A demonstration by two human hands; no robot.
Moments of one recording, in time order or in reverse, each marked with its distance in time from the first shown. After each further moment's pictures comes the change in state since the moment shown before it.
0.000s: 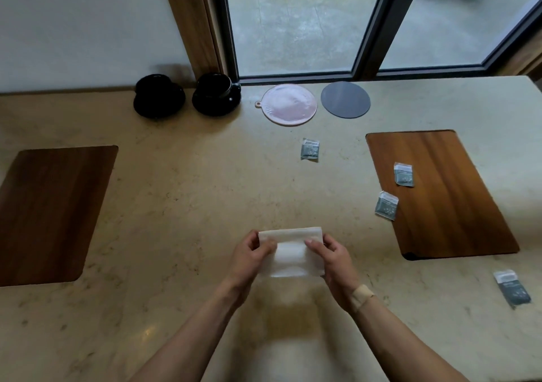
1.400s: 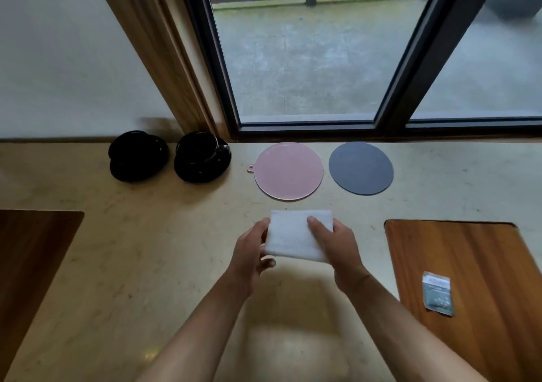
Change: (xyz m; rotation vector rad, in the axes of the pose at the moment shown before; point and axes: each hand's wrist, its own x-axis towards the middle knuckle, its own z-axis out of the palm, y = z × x) left_hand 0.220 0.131 0.072 -0.246 0.223 -0.173; right_hand 0.235 -0.166 -0.015 -0.198 0.099 -0.138
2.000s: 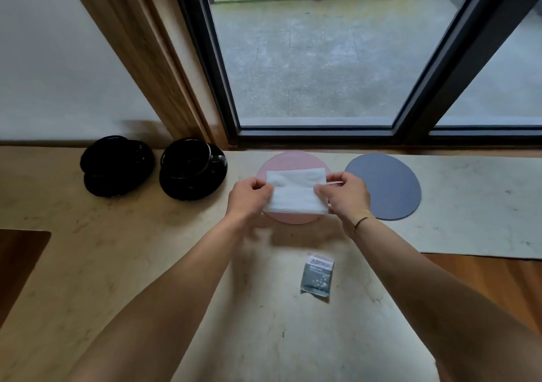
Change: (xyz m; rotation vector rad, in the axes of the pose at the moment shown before) left_hand 0.147 0.084 0.015 0.528 0.150 0.365; right_hand 0.147 -0.056 0.025 -0.270 0.137 -0.047
